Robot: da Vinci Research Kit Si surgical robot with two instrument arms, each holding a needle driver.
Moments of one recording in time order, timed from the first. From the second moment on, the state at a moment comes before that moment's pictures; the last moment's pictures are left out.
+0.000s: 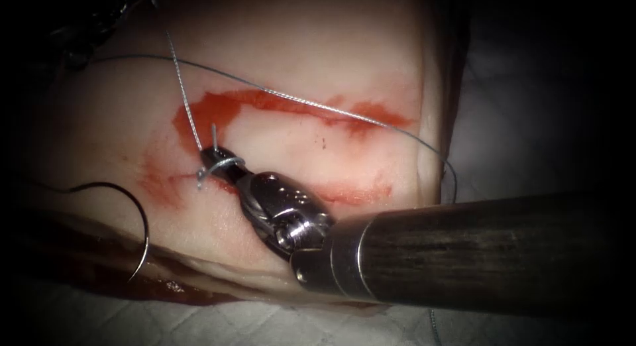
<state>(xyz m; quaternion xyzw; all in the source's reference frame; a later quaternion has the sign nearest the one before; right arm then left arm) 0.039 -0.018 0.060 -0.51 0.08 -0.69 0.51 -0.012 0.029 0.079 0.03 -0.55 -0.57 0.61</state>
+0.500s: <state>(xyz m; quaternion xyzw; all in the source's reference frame) 0.039 -0.020 0.060 -0.55 0.05 -0.78 0.29 -0.012 0.037 0.080 -0.05 -0.52 -0.55 0.65</state>
